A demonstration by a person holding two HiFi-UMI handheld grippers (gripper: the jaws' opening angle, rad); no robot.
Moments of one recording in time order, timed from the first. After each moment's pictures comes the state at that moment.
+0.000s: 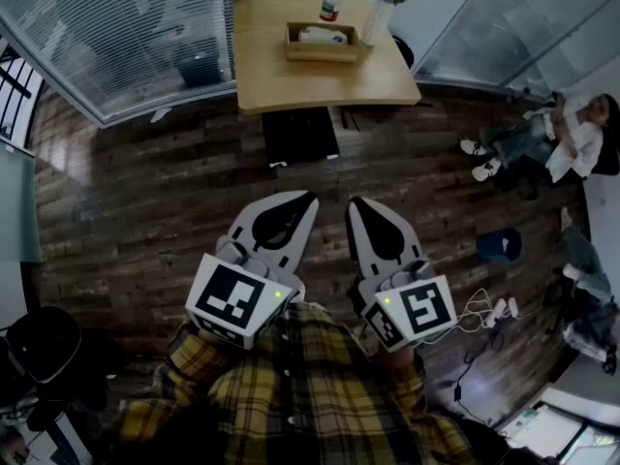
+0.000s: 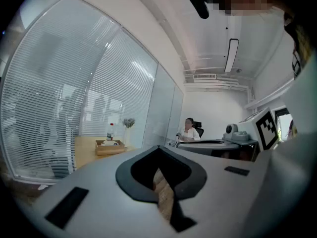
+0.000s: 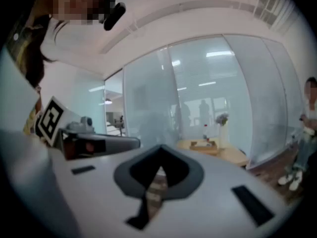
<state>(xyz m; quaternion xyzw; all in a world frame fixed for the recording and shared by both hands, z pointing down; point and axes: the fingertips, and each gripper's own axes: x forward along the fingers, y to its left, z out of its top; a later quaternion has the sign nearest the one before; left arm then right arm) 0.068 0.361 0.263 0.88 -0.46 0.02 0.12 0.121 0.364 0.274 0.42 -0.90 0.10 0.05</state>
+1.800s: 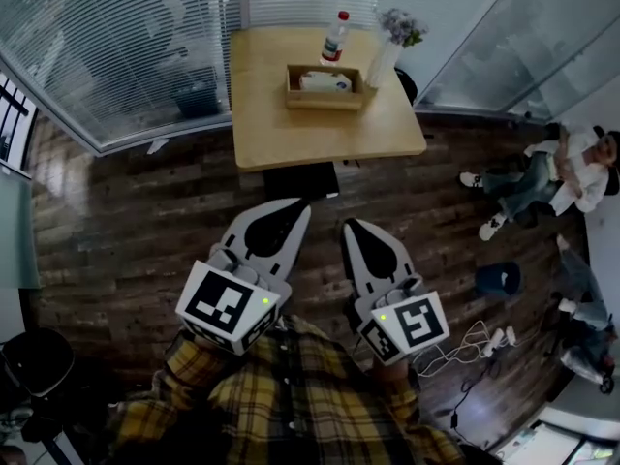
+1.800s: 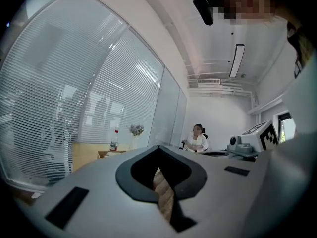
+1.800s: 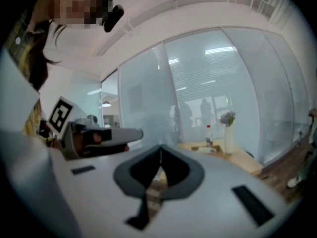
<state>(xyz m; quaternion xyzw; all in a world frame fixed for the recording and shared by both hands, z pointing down) 0.031 0.230 0.259 0.88 -0.45 -0.01 0.12 0.091 0.244 0.283 0.42 -0.90 0.12 0.04</state>
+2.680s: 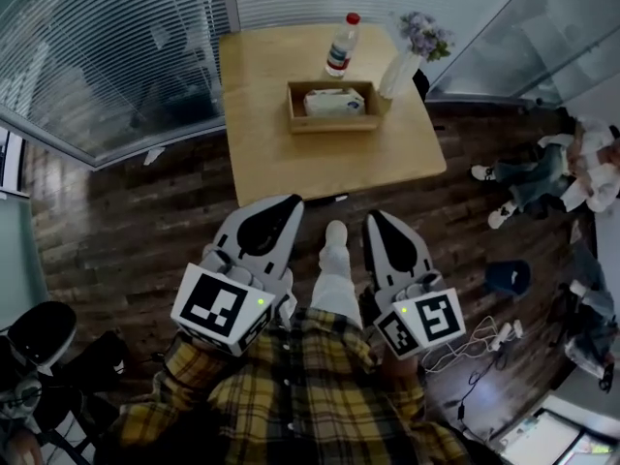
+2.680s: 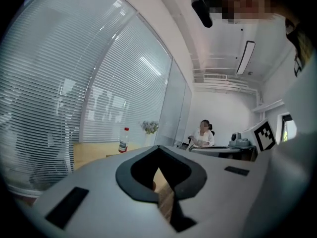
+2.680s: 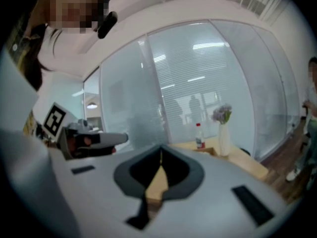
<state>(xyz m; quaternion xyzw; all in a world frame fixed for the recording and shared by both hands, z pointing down) -0.016 0.084 0.286 0.87 -0.46 0.03 0.15 0.086 0.094 0.305 0.47 -0.87 0.15 0.04</state>
